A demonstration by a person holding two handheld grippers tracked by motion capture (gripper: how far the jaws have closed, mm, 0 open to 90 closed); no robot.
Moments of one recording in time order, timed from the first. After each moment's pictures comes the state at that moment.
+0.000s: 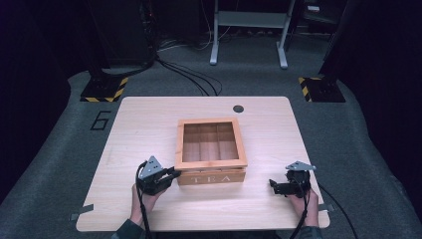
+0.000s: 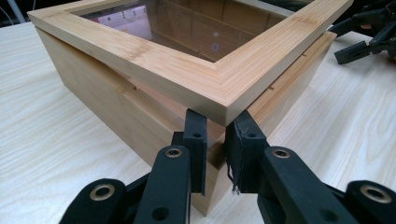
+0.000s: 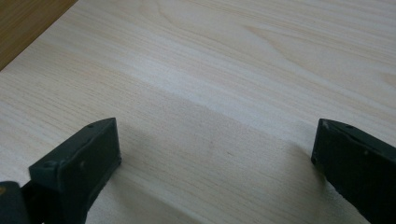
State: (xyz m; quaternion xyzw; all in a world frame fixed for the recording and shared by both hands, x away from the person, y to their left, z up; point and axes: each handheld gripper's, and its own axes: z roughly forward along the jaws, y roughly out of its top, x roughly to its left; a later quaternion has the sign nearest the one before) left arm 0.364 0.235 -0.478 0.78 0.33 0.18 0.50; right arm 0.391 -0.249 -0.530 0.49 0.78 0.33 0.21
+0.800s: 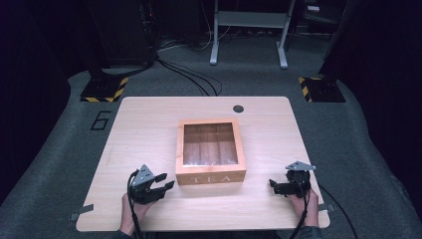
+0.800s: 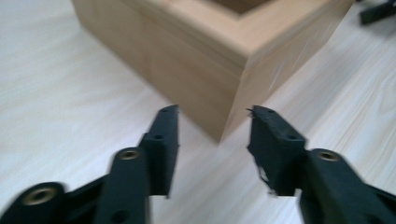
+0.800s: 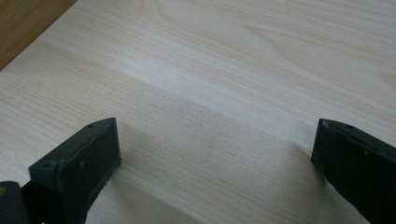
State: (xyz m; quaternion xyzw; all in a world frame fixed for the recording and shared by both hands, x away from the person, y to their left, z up) left arm 0.345 0.262 -0.497 0.80 0.37 0.16 0.45; right arm 0.392 -0.249 -0.530 0.49 0.78 0.33 0.21
